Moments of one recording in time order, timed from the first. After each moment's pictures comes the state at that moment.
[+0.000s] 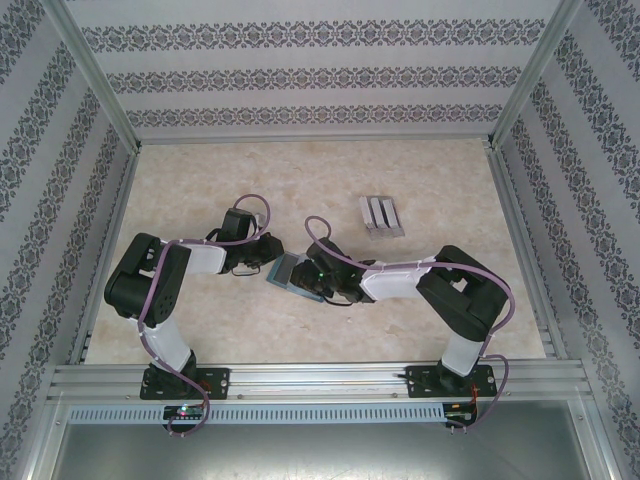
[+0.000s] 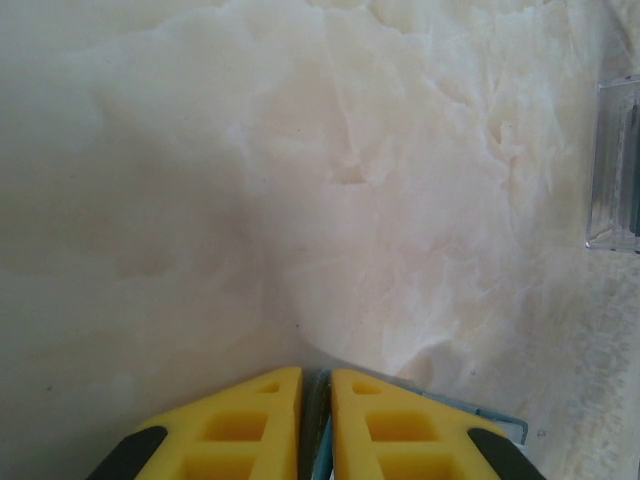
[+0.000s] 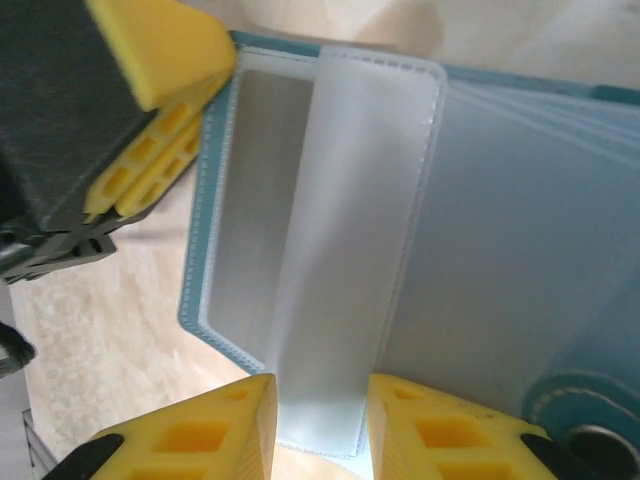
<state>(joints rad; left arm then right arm) -0.29 1.76 0.74 0.17 0.46 -0.73 0.89 1.76 0.83 0.15 -0.15 1.16</state>
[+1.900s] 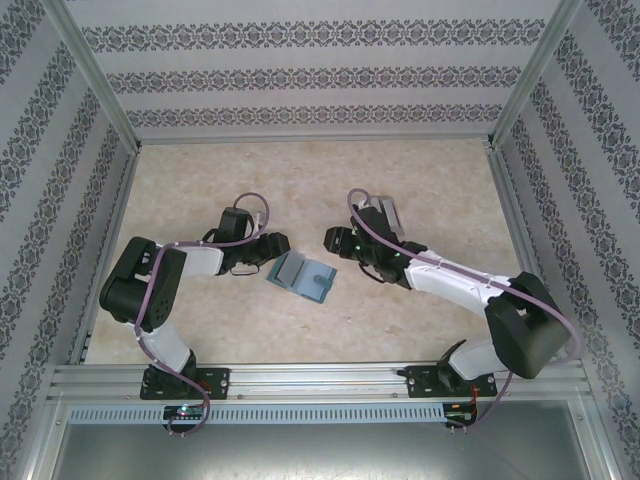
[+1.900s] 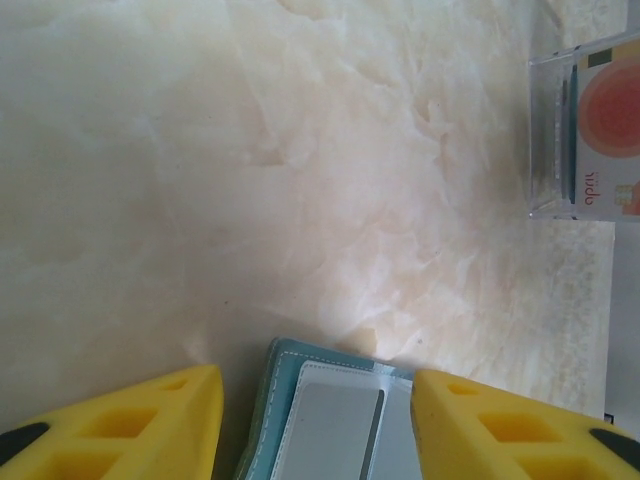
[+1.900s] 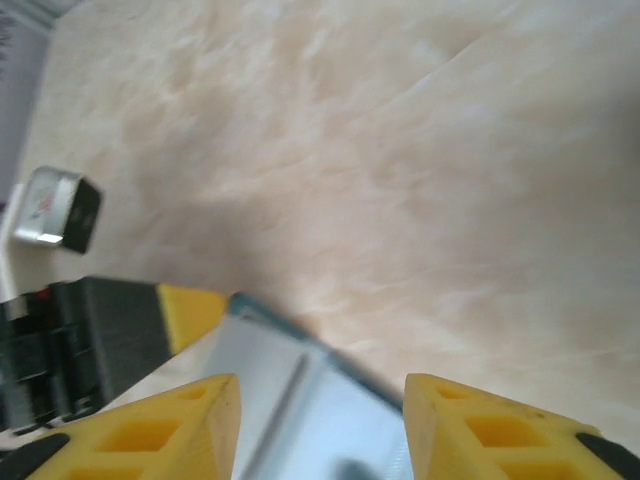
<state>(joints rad) -0.28 1.73 0.72 0.18 0.53 -0.70 0.66 1.42 0.83 -0.11 0.02 0.74</state>
